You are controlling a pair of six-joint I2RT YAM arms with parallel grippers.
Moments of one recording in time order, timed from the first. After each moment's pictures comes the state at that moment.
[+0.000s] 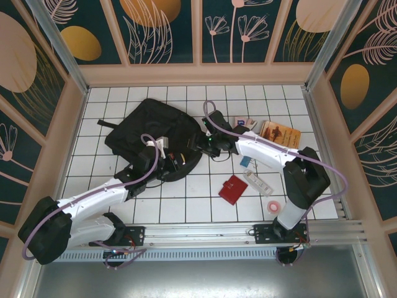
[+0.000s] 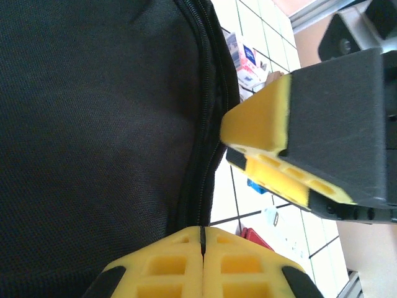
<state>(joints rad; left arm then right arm) -0.71 1.14 0.50 0.15 0.09 -0.95 0.74 1.69 1.21 -0.45 -0.25 0.95</state>
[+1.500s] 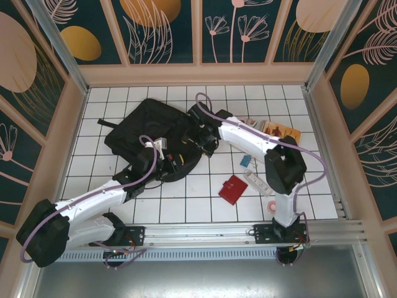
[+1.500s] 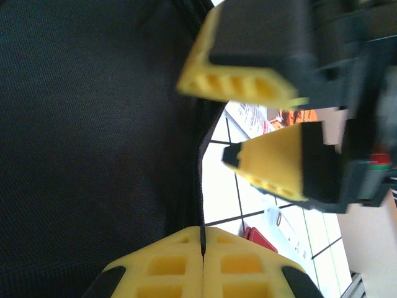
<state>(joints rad) -0.71 1.11 0.48 0.14 0.08 -0.94 0.77 1.94 1.60 -0.86 -0.15 1.20</state>
